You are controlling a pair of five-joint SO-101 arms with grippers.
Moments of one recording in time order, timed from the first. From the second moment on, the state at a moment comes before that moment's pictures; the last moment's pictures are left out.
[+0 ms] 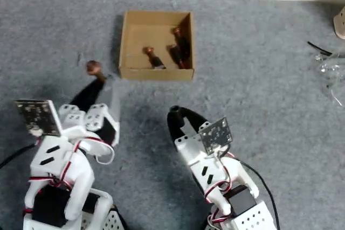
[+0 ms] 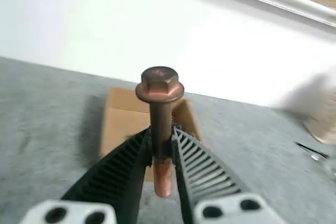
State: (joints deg) left arm 9.3 -90.2 57.5 49.3 22.4; right arm -36.1 -104.3 95.0 28.2 4.3
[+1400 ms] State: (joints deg) left arm 19.0 -90.2 68.4 50.2 36.9; right arm -46.3 -104.3 95.0 28.1 11.6
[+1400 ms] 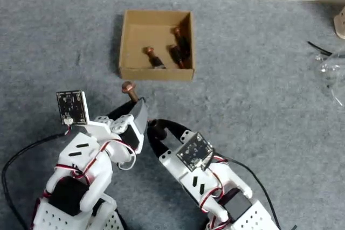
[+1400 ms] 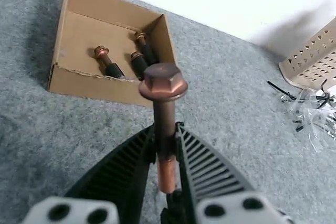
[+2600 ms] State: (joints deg) left arm 26.5 -91.0 77.7 47.7 37.4; right arm -44.5 -104.1 95.0 28.2 11.6
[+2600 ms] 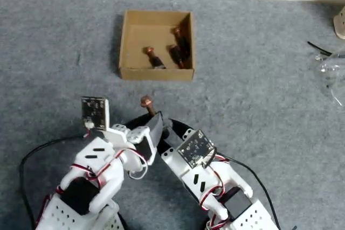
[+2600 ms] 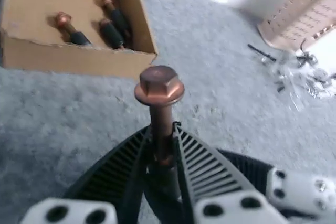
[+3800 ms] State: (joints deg) left arm 26.3 -90.2 71.4 48.0 35.6; right arm -38.9 -104.1 95.5 28.1 11.7
